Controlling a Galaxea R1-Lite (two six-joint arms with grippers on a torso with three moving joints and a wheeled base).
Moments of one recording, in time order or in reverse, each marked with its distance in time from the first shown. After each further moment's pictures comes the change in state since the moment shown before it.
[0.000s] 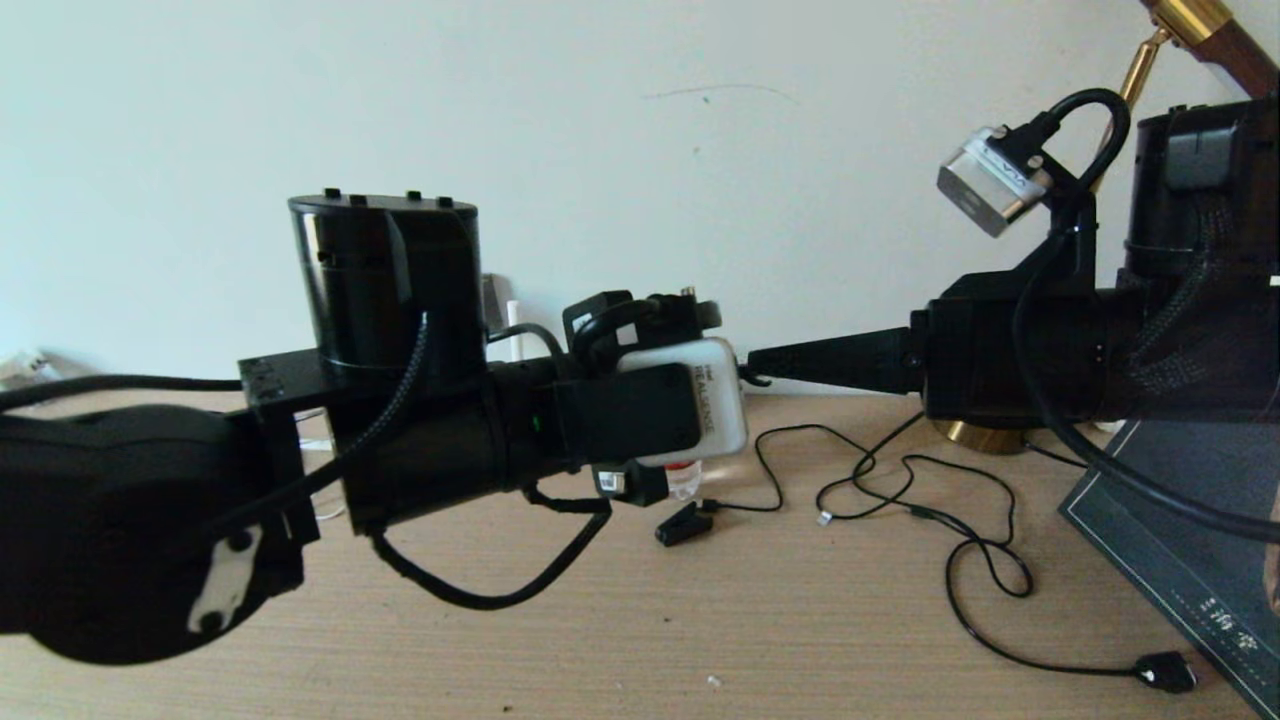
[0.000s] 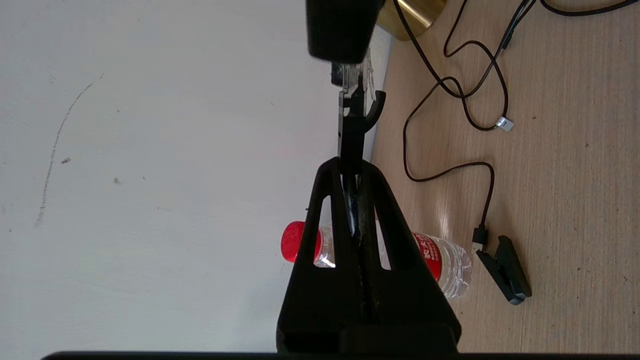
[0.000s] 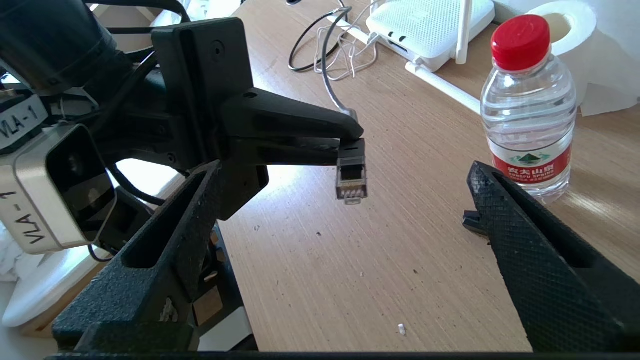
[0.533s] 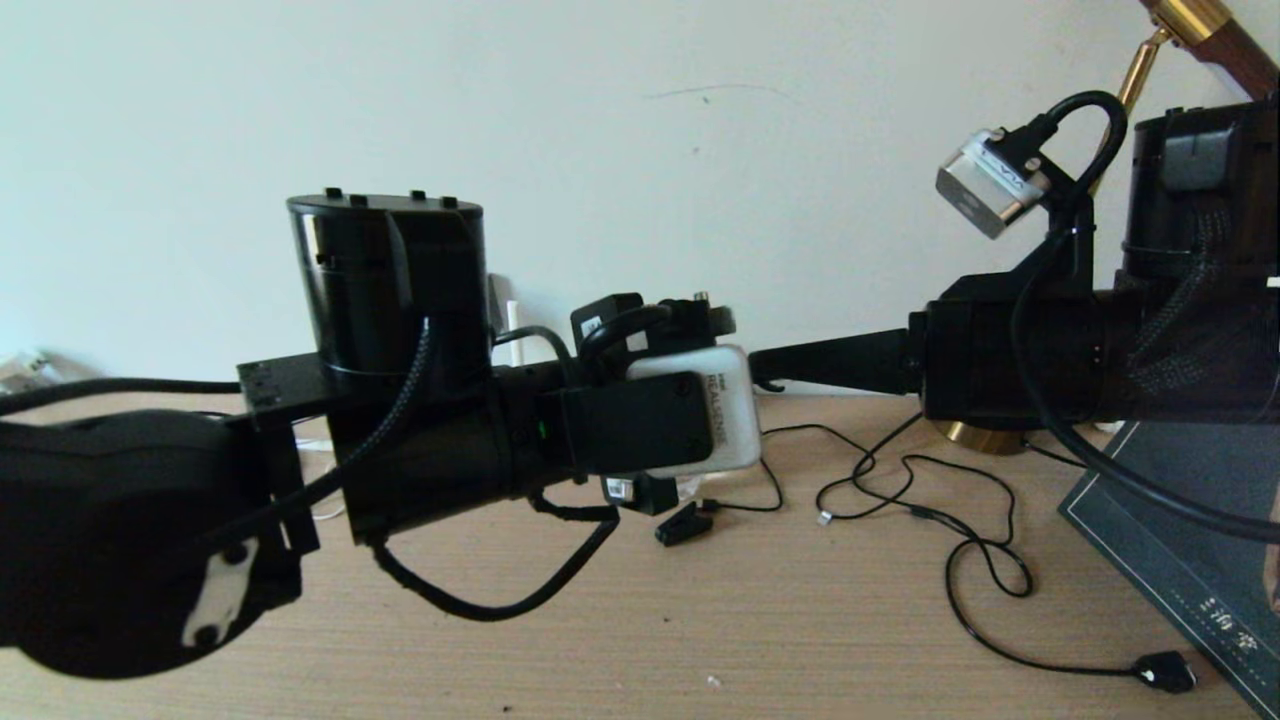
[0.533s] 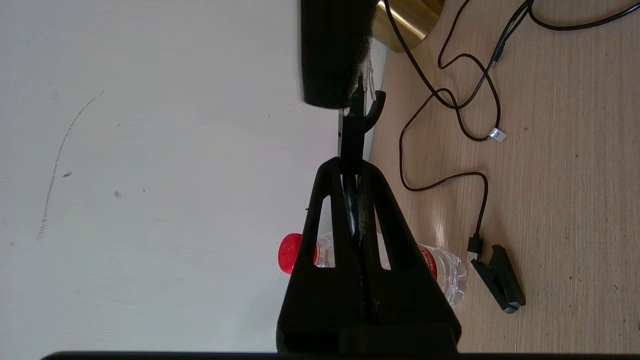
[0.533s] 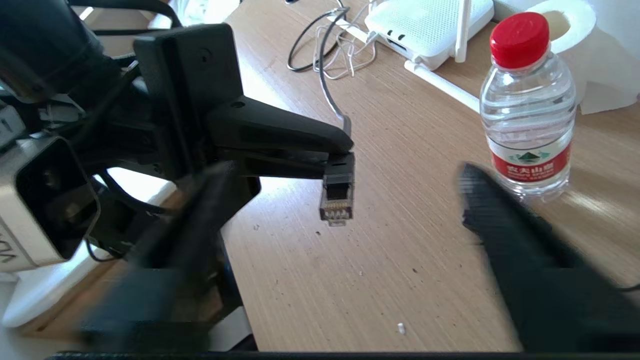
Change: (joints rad) left arm -0.020 -0.003 0.001 -0.003 0.000 0.000; right arm 0.000 0.001 0.002 0.001 -0.002 0.000
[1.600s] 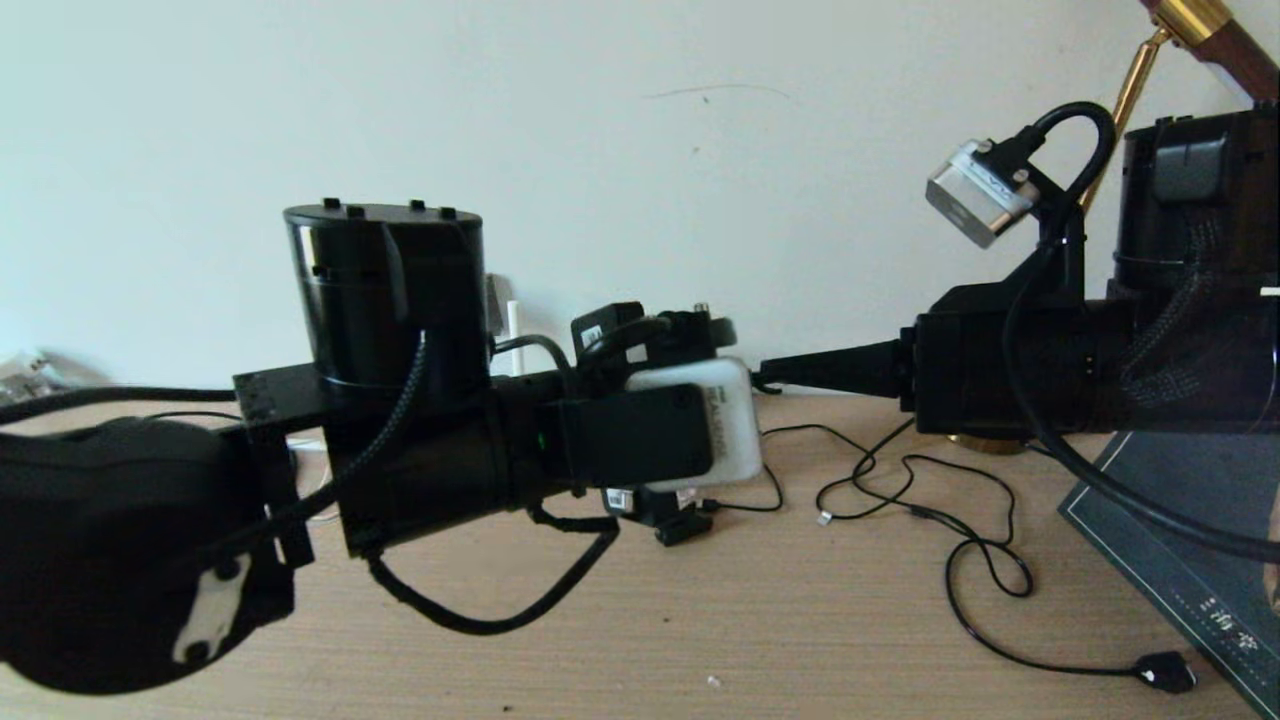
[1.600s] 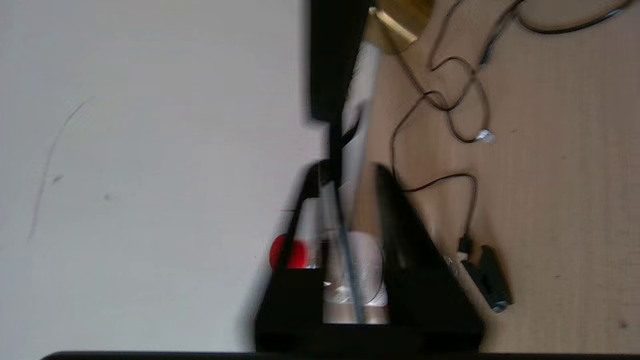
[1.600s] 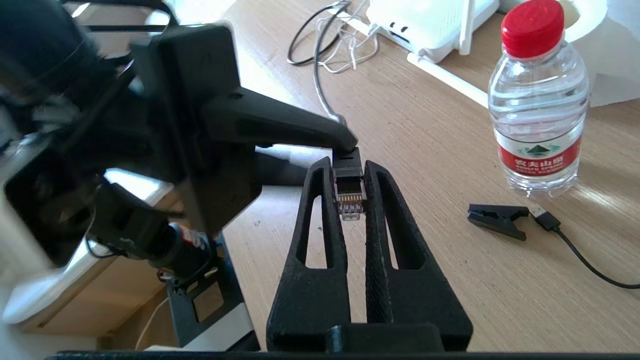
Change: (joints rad) left arm -0.013 -0.008 0.022 -0.004 0.000 -0.001; right arm 0.024 -0.001 0.010 0.001 -0.024 0.000
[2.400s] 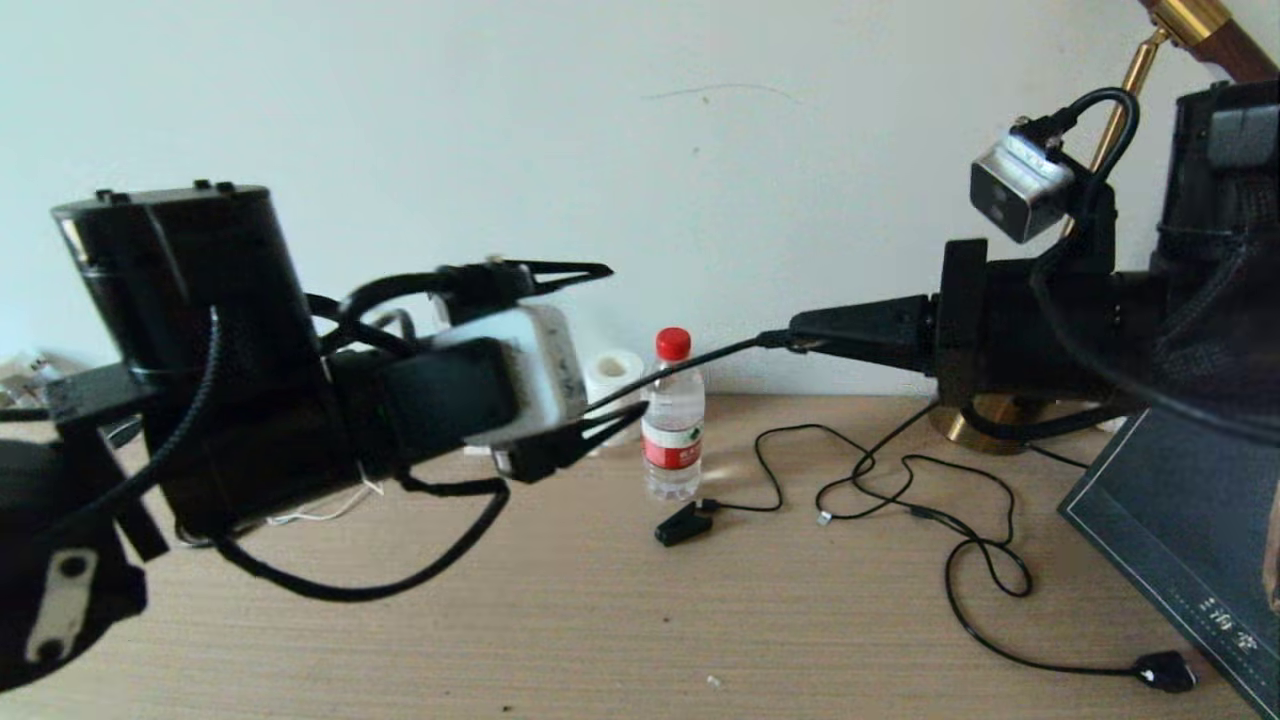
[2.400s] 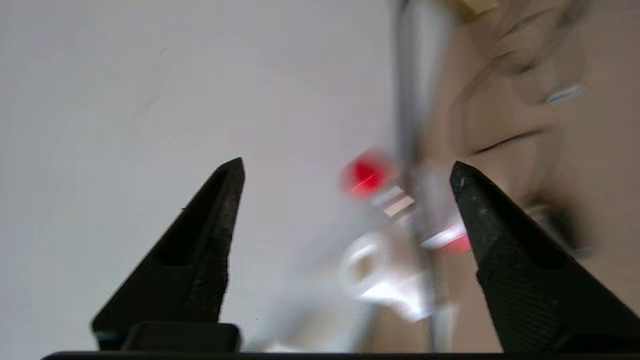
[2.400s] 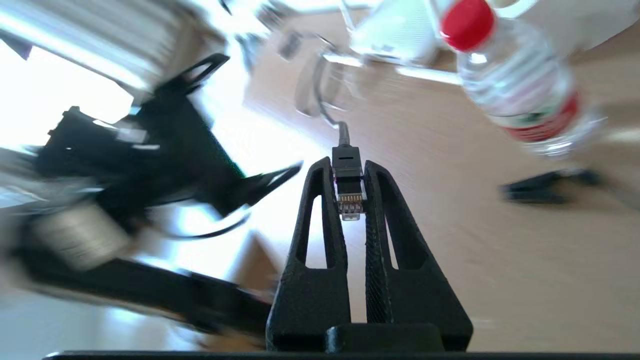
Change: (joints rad) left arm 0.225 -0.120 0.143 -0.137 -0.150 -0.002; right arm -0.031 -0.024 -0.025 -0.004 -0.087 0.395
